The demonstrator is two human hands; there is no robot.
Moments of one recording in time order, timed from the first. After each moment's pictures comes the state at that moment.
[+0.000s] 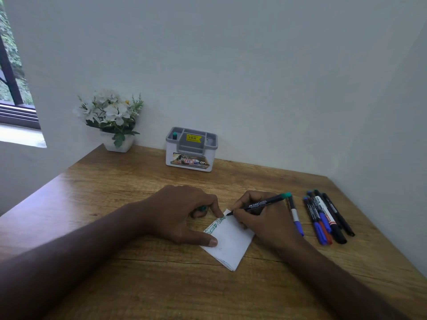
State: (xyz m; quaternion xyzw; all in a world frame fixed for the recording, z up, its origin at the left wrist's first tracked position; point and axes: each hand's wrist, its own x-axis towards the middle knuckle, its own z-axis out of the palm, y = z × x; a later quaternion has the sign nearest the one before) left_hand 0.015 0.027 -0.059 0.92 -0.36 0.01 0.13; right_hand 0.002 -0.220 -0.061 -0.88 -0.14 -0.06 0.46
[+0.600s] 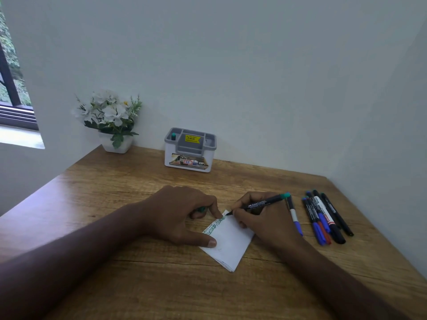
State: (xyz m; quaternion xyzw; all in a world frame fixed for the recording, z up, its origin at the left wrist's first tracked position) left_hand 0.014 0.027 -0.060 0.92 -0.36 0.01 0.13; right_hand 0.004 -0.221 -0.062 -0.88 -0.12 -0.07 0.46
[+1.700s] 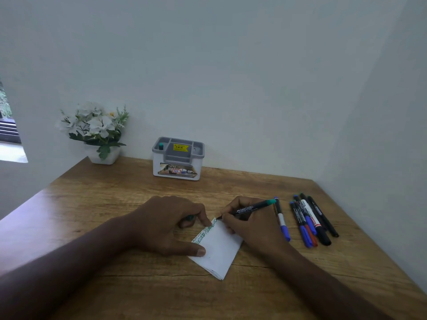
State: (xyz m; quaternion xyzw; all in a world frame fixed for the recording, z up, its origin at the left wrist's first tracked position) left_hand 0.015 0.027 -0.063 0.92 -0.36 0.02 0.14; right_hand 0.000 -0.219 -0.060 -0.87 -0.10 -0.09 0.47
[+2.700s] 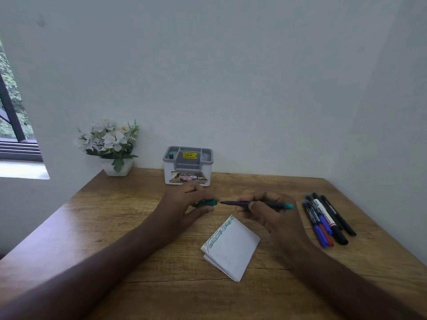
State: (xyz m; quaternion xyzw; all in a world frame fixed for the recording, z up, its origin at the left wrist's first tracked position) left_hand 0.033 0.028 -0.072 0.86 -0.33 0.25 0.28; right_hand -0.003 -0.225 -0.054 -0.70 -0.10 -0.11 0.70
